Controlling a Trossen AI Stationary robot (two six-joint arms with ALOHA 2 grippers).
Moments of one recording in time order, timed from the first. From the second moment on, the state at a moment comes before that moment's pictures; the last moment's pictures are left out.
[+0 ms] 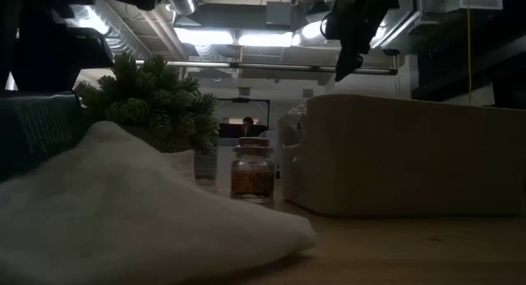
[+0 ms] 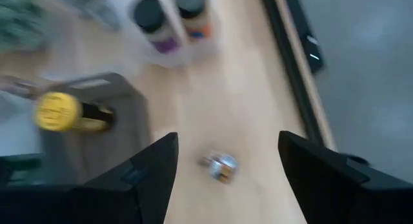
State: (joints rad) left arm -0.60 1.77 1.25 -0.76 -0.06 -0.86; right arm -0.80 1.68 1.80 -1.24 -0.37 -0.48
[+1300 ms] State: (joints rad) left arm -0.58 1.80 1.17 -0.53 -0.04 -0.83; right arm -0.25 1.68 1.80 -1.20 -0.37 -0.49
